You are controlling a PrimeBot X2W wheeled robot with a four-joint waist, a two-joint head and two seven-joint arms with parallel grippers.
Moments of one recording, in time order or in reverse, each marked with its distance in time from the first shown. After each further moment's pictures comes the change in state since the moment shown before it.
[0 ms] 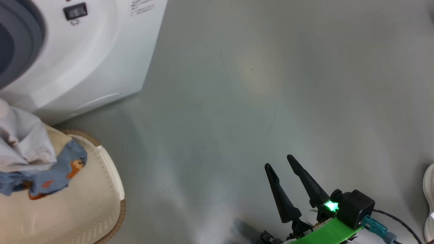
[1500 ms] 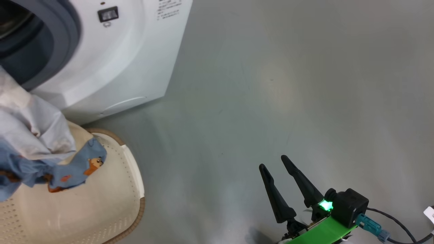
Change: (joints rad) left arm -0.148 -0.108 -0.161 0.277 0.047 0.062 0.014; right arm -0.015 0.002 0.031 0.016 0.016 0.000 0.000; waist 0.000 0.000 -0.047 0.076
